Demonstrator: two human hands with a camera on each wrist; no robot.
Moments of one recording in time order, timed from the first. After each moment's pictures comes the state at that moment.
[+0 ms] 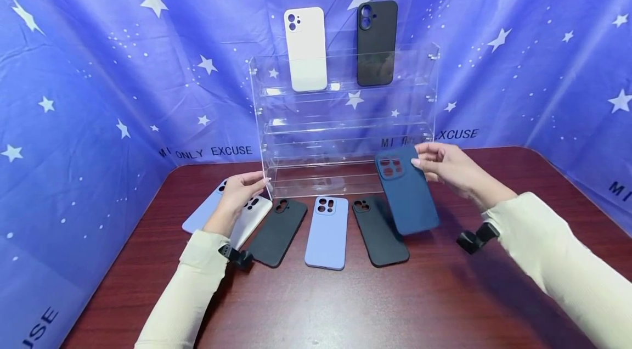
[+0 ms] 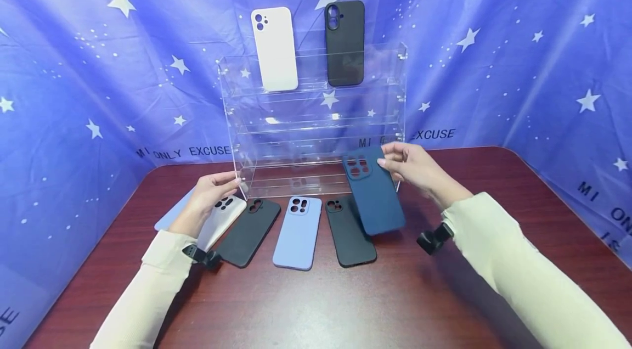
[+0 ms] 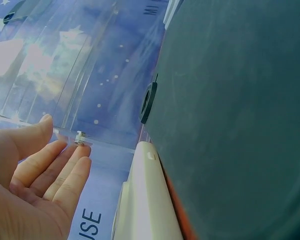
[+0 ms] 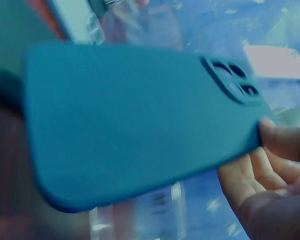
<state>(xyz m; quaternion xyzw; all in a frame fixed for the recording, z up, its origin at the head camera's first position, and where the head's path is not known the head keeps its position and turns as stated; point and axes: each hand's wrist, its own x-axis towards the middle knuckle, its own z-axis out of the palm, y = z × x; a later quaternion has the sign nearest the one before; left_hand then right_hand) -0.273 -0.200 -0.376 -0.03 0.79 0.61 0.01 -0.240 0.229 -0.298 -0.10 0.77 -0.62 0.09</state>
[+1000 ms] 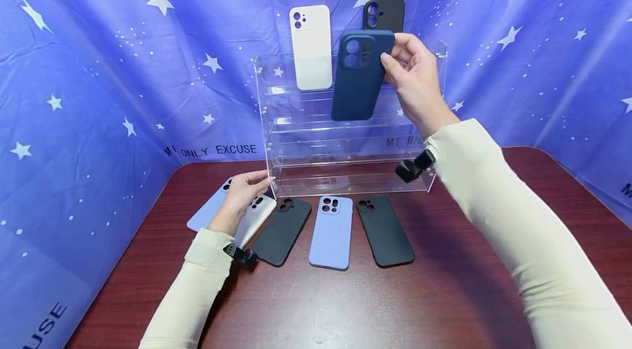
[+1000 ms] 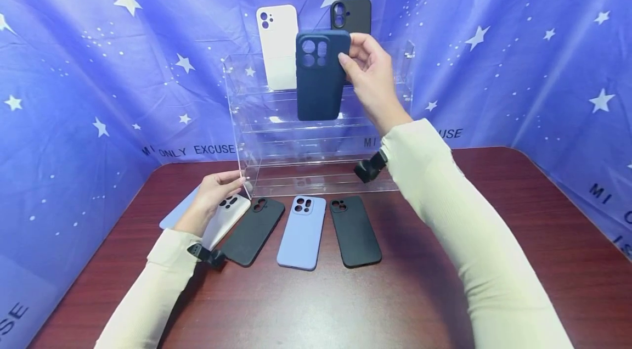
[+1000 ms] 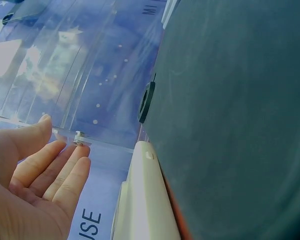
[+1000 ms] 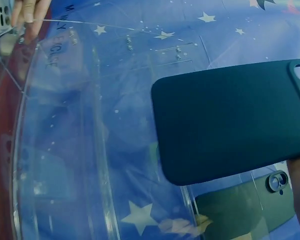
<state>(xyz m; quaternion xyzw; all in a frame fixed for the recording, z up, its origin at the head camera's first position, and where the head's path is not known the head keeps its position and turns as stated) -0.275 -0.197 -0.376 -0.04 0.78 0.62 0.00 -0.299 0.124 -0.188 -0.25 0.50 -0.81 -0.19</state>
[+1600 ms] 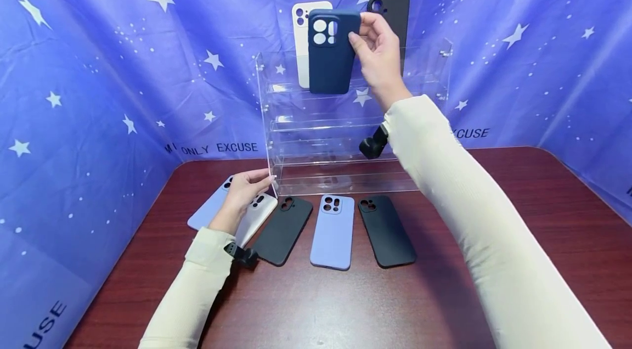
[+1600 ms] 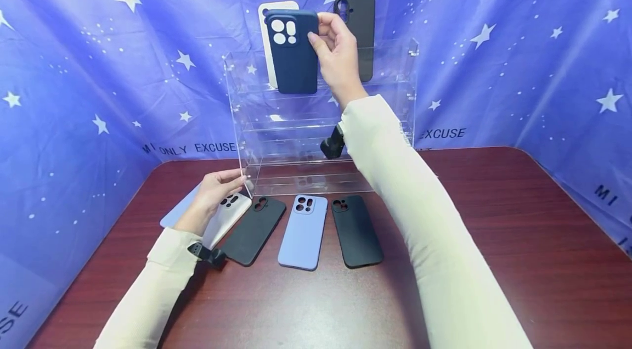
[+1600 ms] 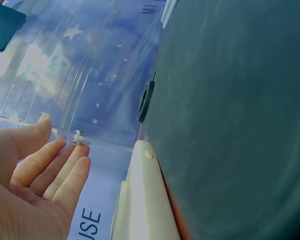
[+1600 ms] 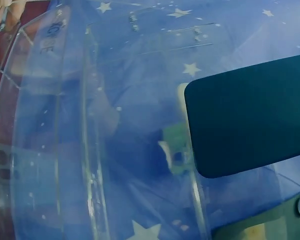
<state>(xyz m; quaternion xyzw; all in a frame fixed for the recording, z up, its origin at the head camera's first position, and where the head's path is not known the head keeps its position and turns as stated) -0.273 -0.199 -0.376 -0.03 0.78 0.62 0.01 -0.347 0.075 -0.177 -0.26 0.56 -0.74 -0.27</state>
